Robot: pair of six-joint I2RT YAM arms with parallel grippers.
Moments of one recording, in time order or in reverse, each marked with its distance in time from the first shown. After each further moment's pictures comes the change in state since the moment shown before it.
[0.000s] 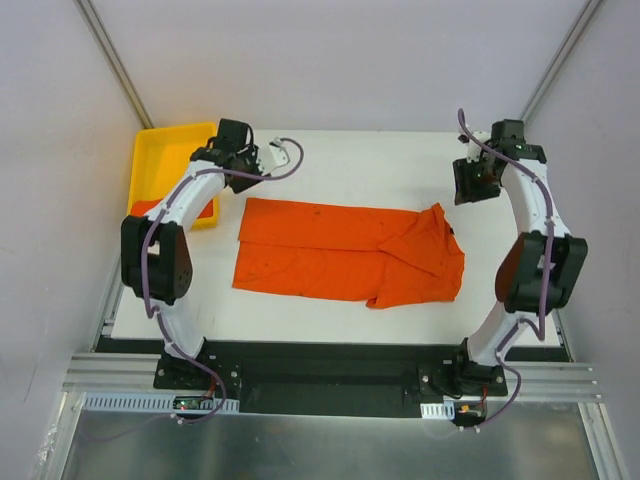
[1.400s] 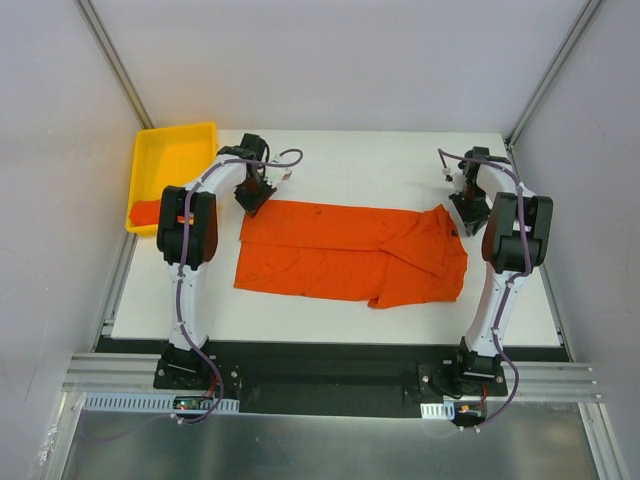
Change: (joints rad) left arm 0.002 0.414 0.255 -0.246 0.011 -0.427; right arm 0.001 0.436 0.061 -0.023 0.314 -0.063
